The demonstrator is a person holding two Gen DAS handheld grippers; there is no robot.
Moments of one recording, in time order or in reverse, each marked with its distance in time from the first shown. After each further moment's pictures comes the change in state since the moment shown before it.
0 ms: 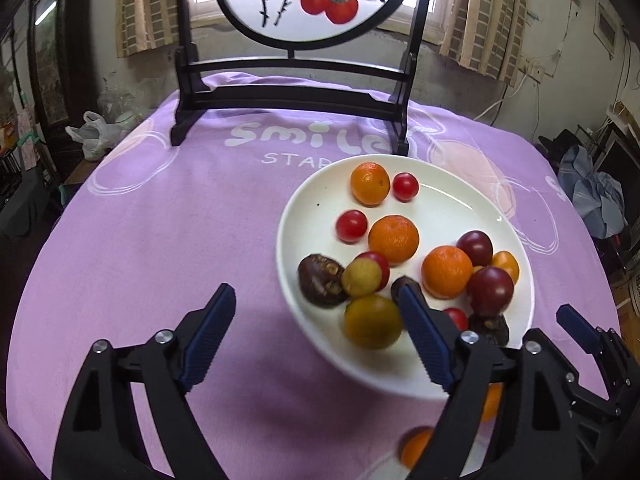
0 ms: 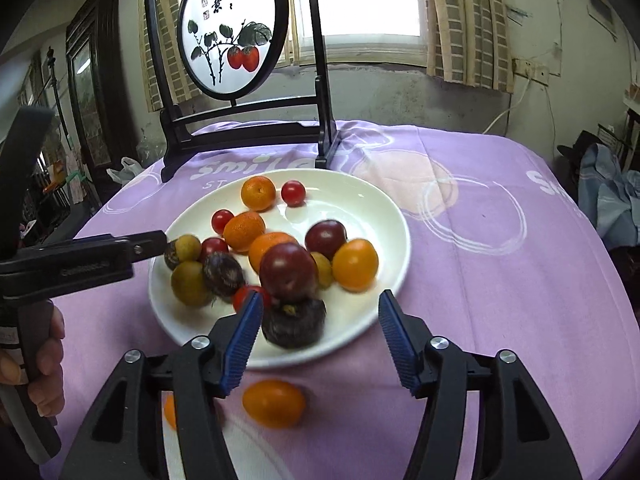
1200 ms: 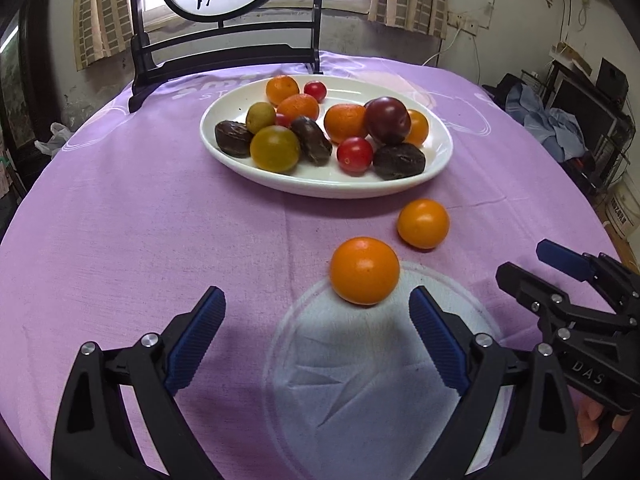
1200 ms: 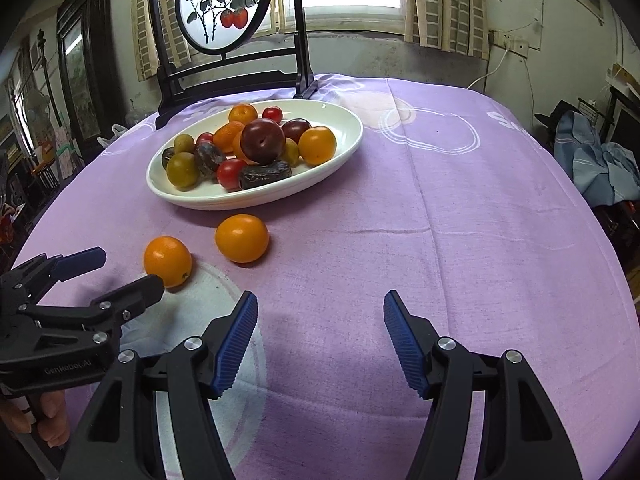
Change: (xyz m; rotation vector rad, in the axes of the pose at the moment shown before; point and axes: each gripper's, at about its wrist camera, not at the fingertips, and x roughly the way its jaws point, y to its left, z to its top) left arm -0.027 -0.046 -0.126 0.167 0.025 -0.105; right arm -0.041 -0.016 -0.086 0.001 0.100 -0.064
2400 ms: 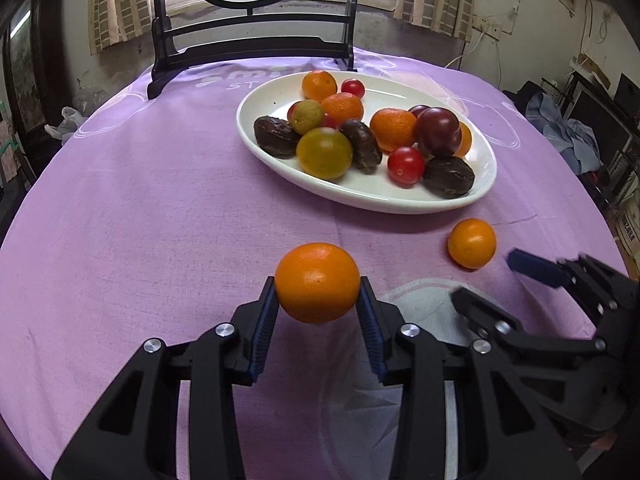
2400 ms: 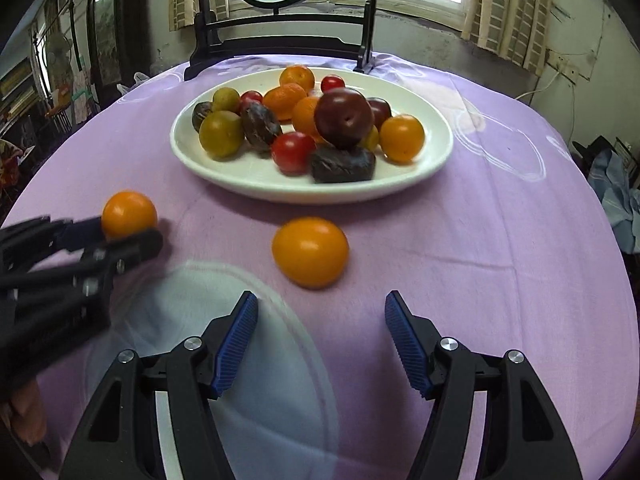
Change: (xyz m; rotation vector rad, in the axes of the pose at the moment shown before) left arm 0.012 0.035 0.016 -0.054 0.027 0.023; right arm 0.048 0.060 0.026 -0.173 0.094 0.021
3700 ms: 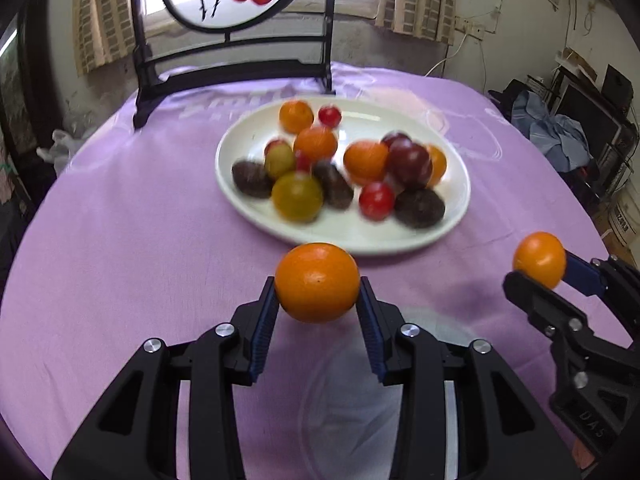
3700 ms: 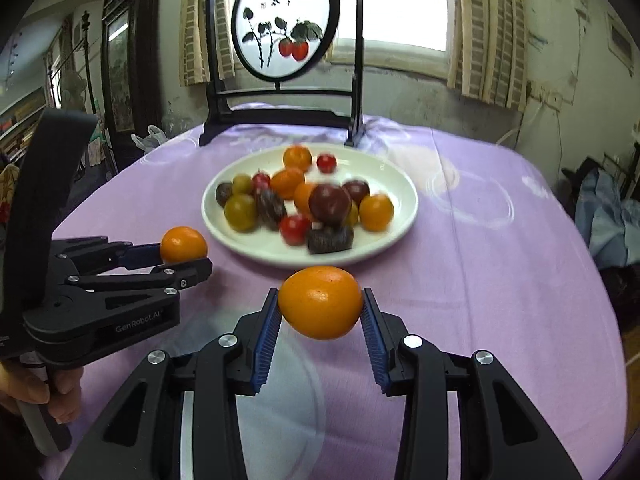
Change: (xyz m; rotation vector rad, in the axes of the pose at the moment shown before) left arm -0.019 -0.016 0.033 0.054 -0.029 -0.018; right arm -0.071 -0.017 0.007 0.022 -0.214 0.023
